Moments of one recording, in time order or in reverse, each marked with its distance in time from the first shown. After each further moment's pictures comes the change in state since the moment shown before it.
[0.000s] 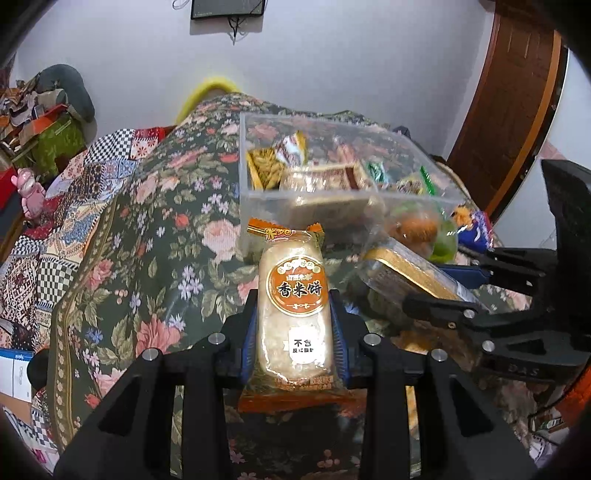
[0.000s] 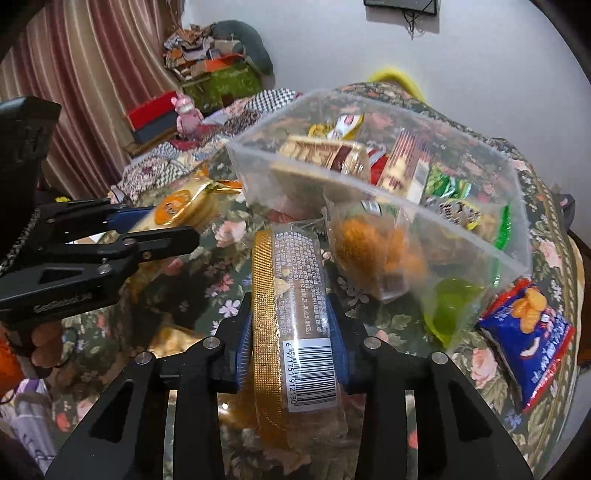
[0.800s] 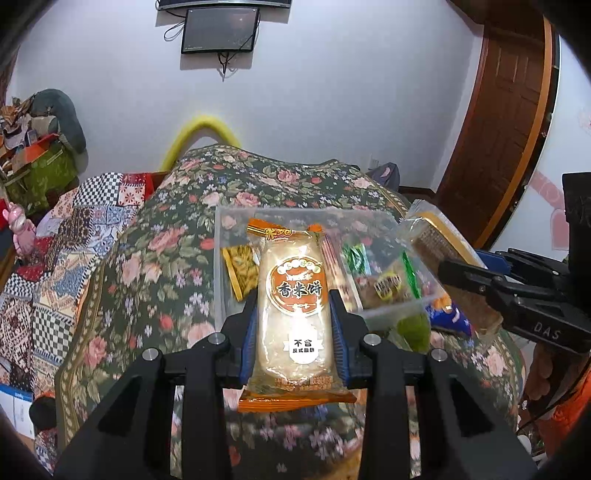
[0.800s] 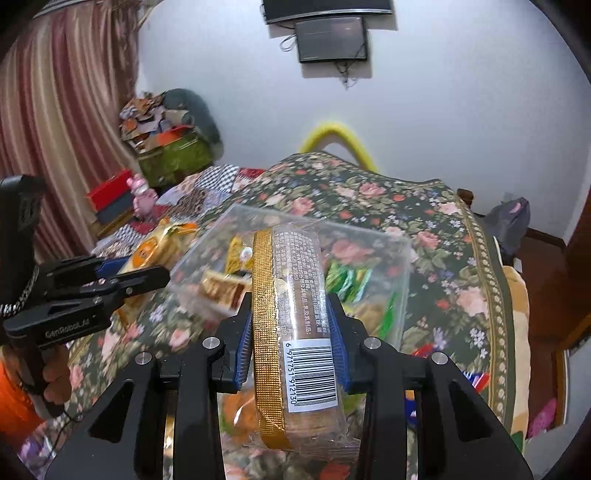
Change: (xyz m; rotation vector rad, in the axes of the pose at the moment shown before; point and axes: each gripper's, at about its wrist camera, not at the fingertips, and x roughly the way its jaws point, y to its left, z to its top) left arm -0.005 -0.015 0.087 0.009 -0.125 -0.033; right arm -0.056 -0.061 0.056 0.151 -0.214 -0.144
